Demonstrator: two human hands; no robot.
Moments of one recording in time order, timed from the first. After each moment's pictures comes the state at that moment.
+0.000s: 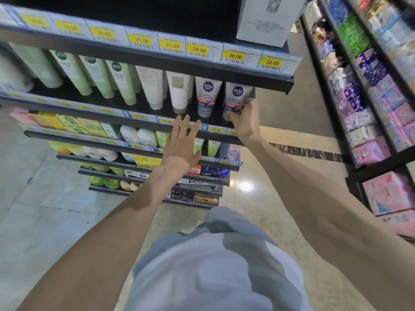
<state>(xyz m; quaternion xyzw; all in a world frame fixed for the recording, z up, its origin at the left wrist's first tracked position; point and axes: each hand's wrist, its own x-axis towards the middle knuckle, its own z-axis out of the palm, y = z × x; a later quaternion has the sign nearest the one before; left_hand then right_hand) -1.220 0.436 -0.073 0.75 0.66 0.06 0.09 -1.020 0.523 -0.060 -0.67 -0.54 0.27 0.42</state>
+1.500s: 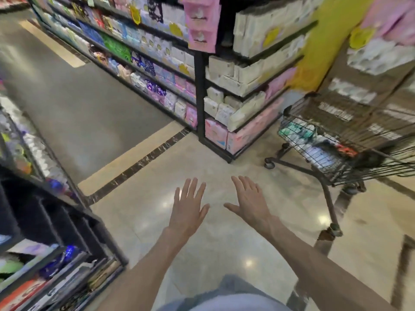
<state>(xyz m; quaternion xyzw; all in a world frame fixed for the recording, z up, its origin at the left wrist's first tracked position) -0.687 0.159 -0.056 0.98 0.19 -0.02 0.08 -0.535 -0.013 -0.049 -0.91 -0.39 0.07 0.07</state>
